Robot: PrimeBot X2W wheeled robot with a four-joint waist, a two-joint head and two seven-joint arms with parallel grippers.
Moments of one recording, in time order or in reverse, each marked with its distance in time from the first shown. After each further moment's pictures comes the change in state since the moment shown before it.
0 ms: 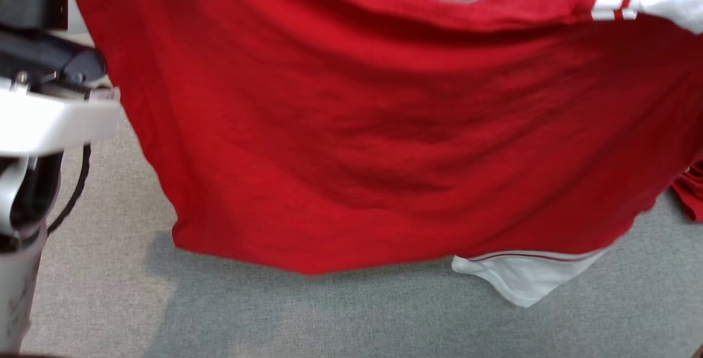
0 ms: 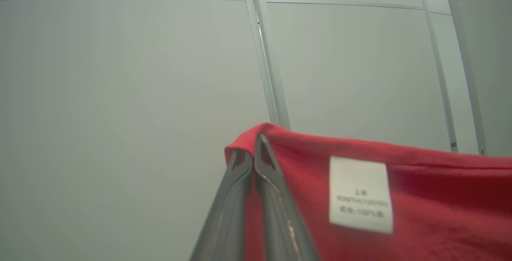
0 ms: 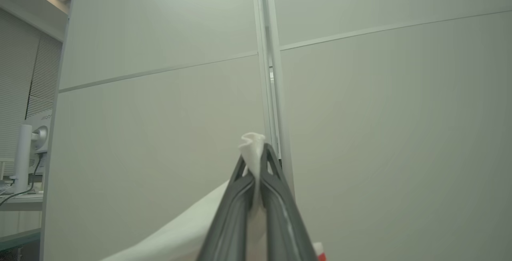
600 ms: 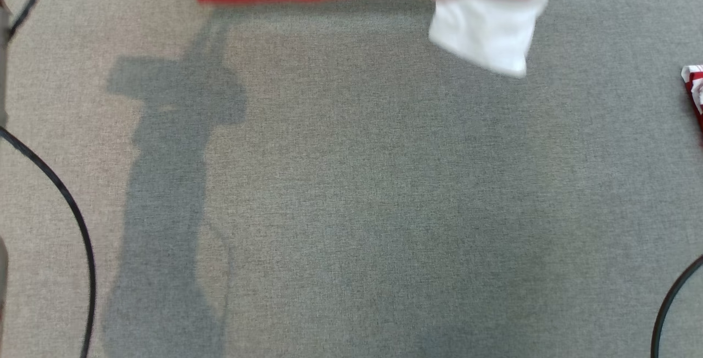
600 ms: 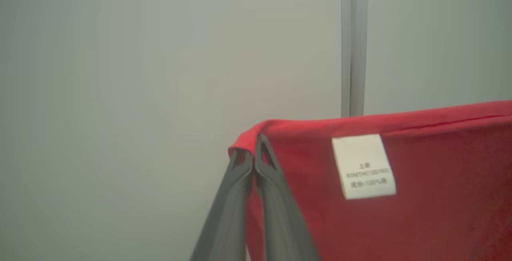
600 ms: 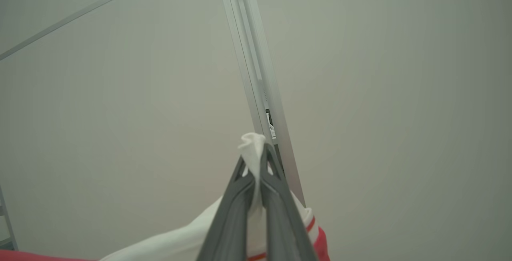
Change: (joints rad) left arm -0.643 -0.133 -0.128 0.975 0.005 -0.178 -0.119; right arm -0.651 -0.045 0.164 0.885 0.086 0.000 -0.166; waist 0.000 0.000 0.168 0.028
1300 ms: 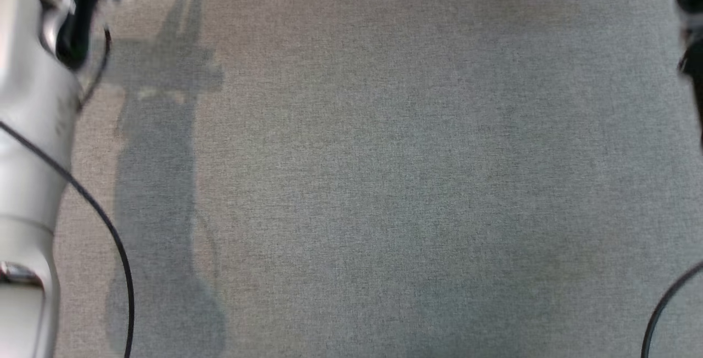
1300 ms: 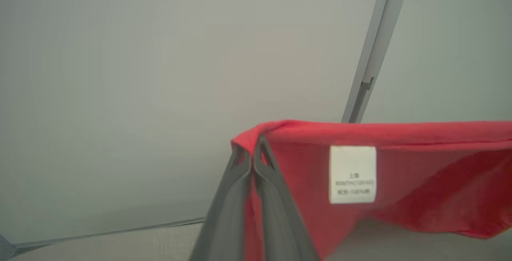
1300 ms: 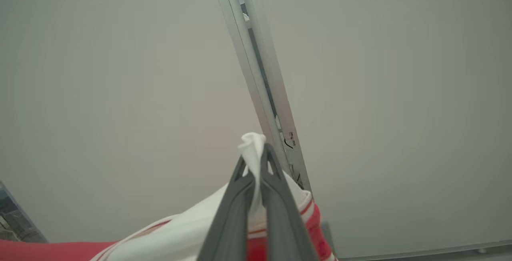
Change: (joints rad) left arm 0.014 -0.075 -0.087 0.374 -0.112 -0.042 -0.196; right arm 0.009 -0.043 0.239 0.291 0.183 0.000 -0.140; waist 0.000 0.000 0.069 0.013
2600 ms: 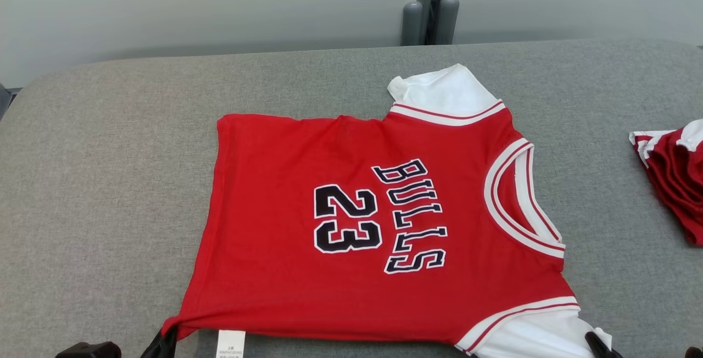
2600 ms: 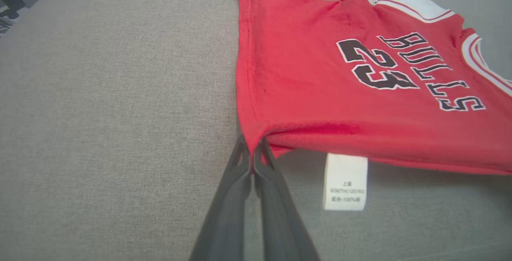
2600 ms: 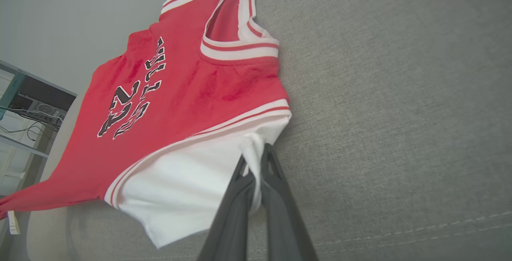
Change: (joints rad) left arm 1.574 0.279 0.051 -1.271 -0.096 0.515 0.304; right arm 1.663 0.103 -0.342 -0.962 0.039 0.000 0.505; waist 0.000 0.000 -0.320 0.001
